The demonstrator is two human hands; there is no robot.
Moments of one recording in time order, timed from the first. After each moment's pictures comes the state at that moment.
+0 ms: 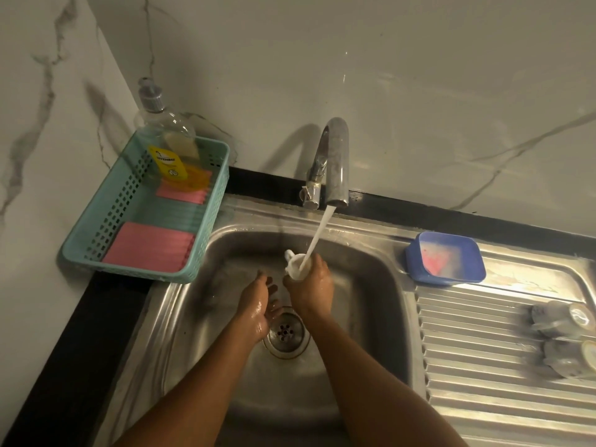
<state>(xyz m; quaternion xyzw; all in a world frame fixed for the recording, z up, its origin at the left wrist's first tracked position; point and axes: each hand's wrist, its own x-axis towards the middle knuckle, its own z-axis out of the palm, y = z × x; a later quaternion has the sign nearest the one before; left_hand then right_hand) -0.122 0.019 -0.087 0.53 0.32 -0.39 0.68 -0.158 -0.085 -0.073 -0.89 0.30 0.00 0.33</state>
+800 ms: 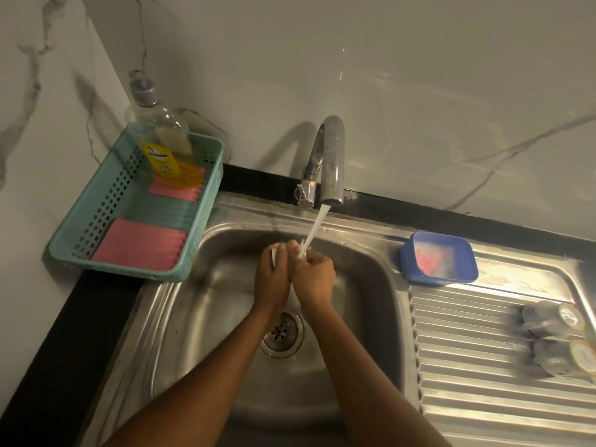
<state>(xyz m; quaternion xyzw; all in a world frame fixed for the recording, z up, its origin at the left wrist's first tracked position) -0.124 -0.016 -0.066 0.67 0.06 -0.21 0.71 -0.148 -0.084 -0.034 -0.69 0.42 -0.05 0.59</state>
